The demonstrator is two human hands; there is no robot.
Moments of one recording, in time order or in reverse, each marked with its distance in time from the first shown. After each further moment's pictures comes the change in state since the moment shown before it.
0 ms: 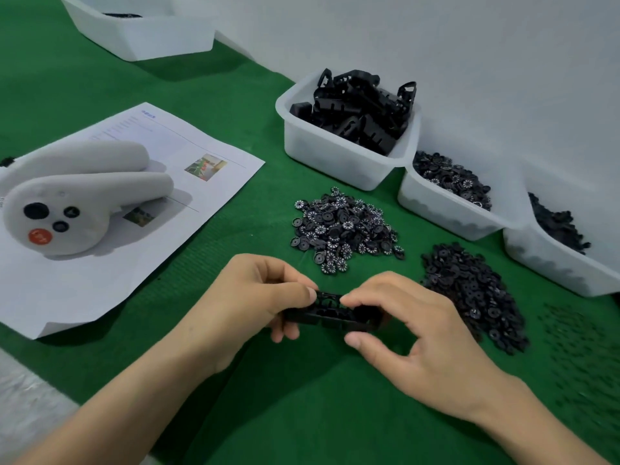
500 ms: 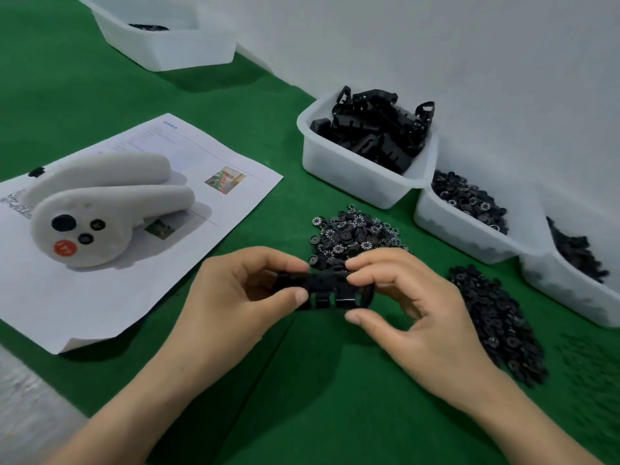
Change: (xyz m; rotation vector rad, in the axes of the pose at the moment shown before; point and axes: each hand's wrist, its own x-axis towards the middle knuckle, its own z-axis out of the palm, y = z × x) left_hand -0.007 0.003 -0.027 0.180 0.205 0.360; right_hand 0.039 -0.006 0.007 0.164 0.150 -0.001
